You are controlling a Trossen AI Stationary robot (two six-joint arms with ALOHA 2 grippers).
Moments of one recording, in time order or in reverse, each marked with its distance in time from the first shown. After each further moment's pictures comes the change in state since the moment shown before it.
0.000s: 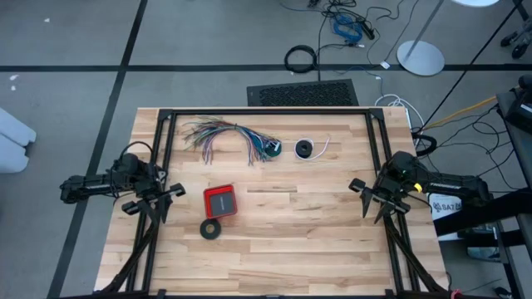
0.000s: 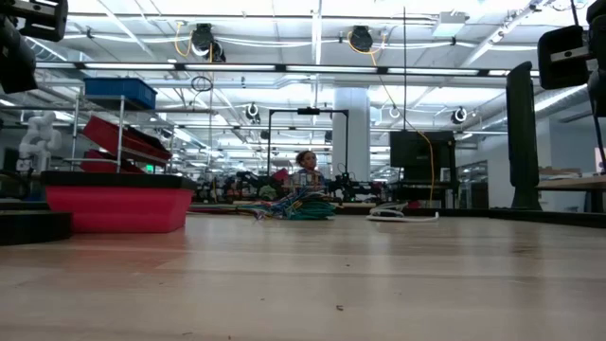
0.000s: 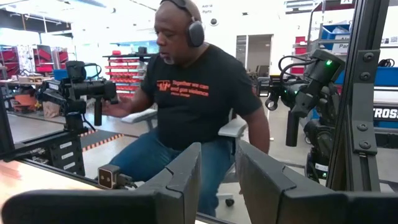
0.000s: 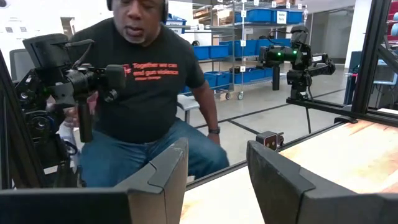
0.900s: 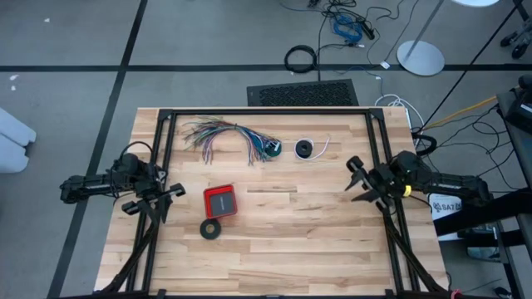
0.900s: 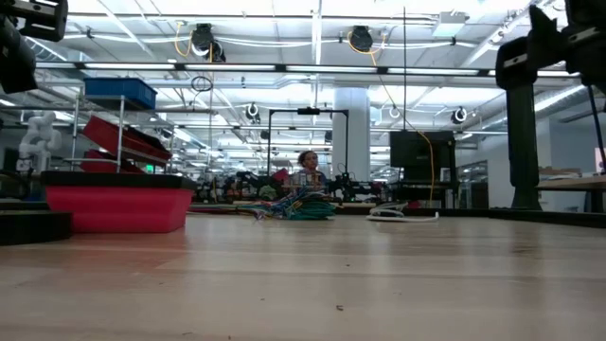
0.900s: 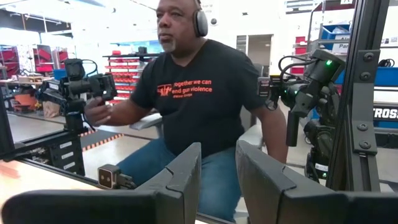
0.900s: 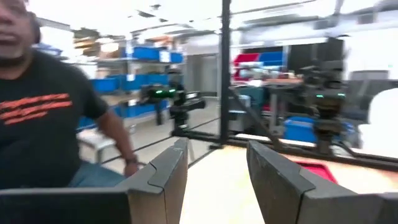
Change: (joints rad) left arm 0.000 0.000 0.000 -0.001 0.000 0.000; right arm 0.000 0.000 0.000 0.106 0.548 -0.007
